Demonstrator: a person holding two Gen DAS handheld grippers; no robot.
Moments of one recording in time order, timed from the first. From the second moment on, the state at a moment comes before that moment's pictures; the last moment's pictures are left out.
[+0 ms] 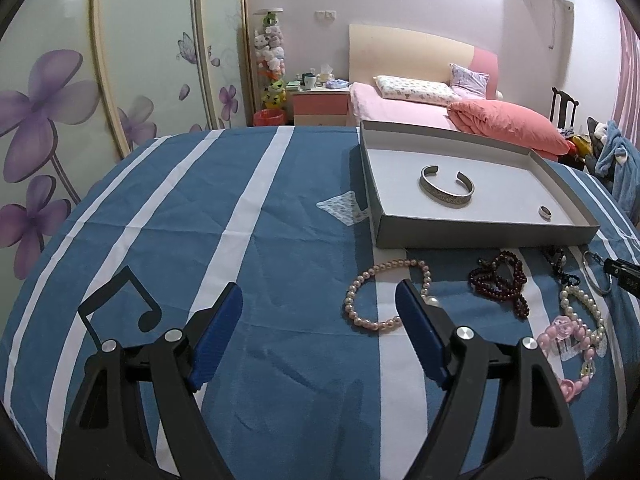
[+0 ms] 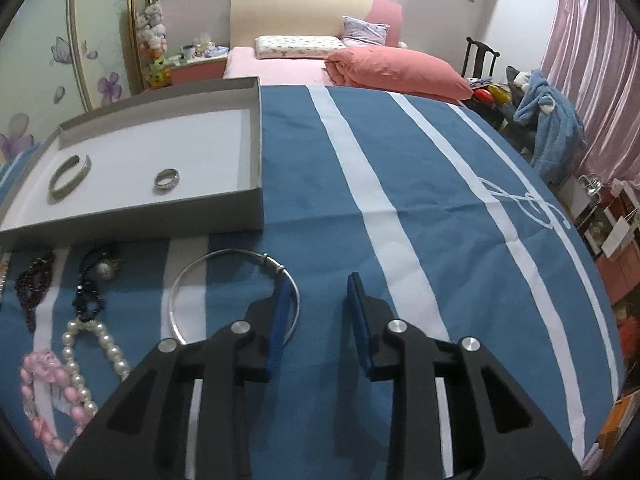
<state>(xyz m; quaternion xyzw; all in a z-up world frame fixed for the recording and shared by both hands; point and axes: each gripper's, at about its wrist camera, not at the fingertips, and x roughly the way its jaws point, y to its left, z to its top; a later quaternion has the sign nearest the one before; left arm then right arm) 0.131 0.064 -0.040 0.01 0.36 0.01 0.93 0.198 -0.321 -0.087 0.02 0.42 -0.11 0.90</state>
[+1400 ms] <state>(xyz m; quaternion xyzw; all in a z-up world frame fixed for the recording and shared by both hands) 0.169 0.041 -0.065 0.05 0.43 -0.02 0.90 0.202 -0.293 -0.094 0.03 0.44 -0.05 0.90</state>
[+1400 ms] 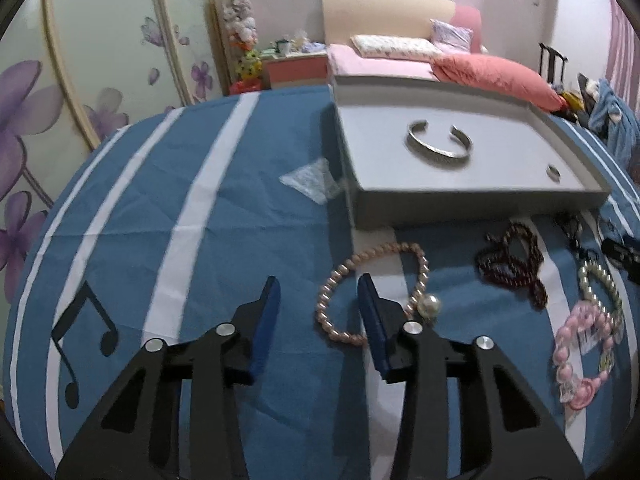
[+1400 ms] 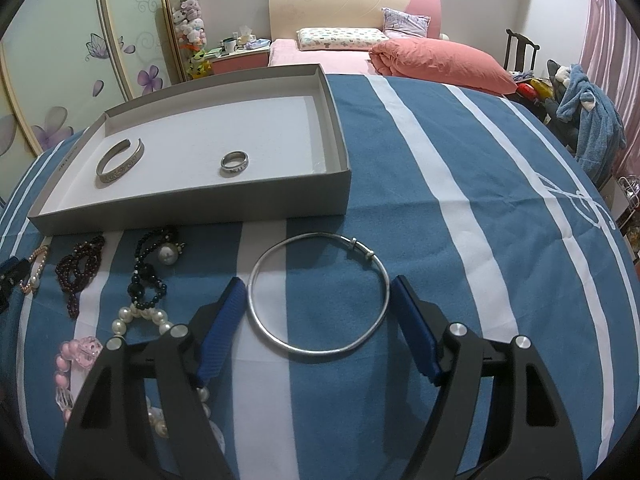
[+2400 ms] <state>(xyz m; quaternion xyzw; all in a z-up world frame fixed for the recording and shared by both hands) 0.162 0.027 -0.064 0.07 0.43 -0.04 0.90 0.195 -0.288 -0.094 0.02 0.44 -0.03 0.90</state>
